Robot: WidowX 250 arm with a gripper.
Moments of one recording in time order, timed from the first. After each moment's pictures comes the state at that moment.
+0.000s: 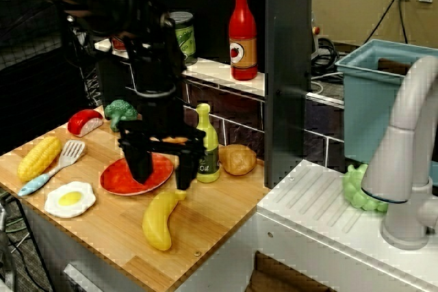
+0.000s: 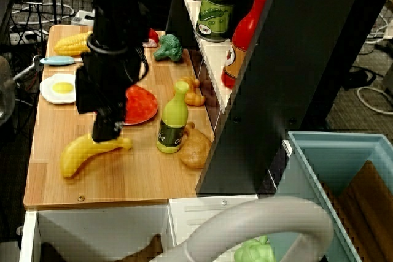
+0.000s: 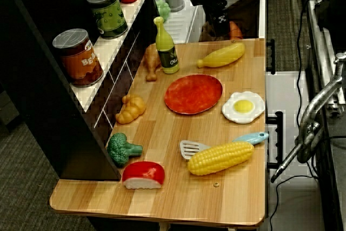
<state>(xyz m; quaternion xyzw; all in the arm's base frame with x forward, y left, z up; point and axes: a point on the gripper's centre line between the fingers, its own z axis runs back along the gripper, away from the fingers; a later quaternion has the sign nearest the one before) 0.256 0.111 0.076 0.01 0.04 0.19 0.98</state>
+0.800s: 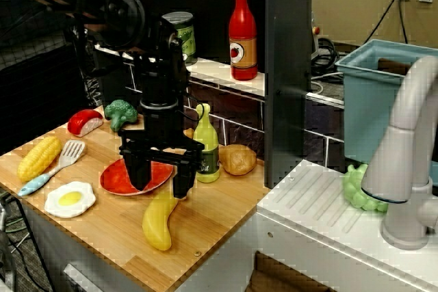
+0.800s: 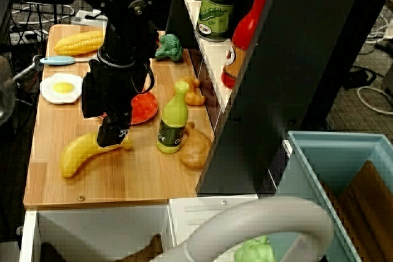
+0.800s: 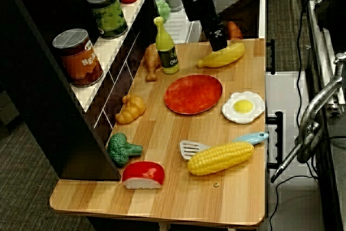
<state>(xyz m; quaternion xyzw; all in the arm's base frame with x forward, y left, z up) 0.260 0.131 0.059 0.03 0.05 0.19 0.98</state>
